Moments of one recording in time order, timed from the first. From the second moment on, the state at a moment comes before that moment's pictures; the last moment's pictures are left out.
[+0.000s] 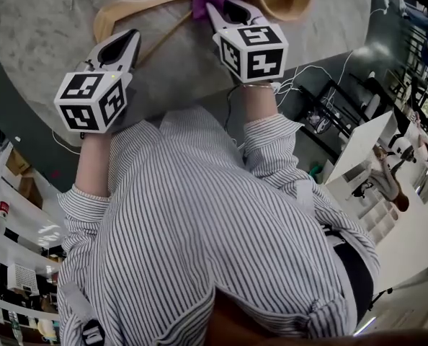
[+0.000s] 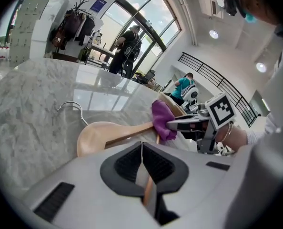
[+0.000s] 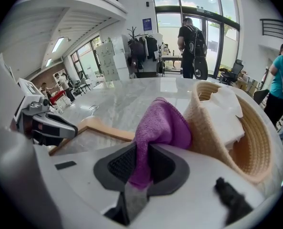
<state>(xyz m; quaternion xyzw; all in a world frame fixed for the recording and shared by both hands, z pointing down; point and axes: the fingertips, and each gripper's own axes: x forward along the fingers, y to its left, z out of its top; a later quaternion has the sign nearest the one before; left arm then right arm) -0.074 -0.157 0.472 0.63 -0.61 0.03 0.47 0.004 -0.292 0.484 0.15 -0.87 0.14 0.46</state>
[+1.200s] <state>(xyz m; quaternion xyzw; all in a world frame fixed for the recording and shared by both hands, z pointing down) -0.102 -0.098 0.490 0.56 -0.67 0.04 0.48 -0.052 -0.230 0.485 0.08 -0.87 0.12 0.47</state>
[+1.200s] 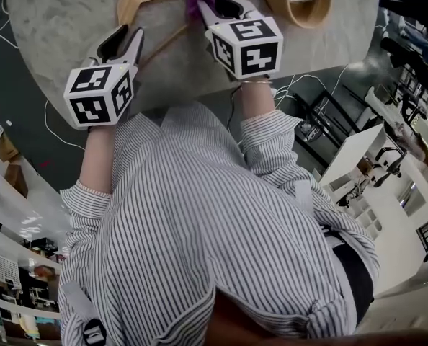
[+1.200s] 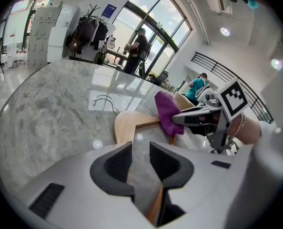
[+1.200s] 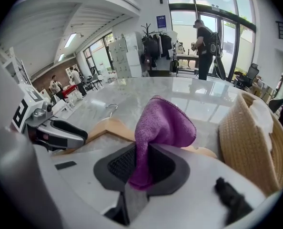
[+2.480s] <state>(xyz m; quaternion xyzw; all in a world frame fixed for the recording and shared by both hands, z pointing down) -0.106 -0.096 0.487 0.59 -0.65 0.02 0.48 -0.126 -0.152 0.484 -0.02 -0.88 0.15 0.44</state>
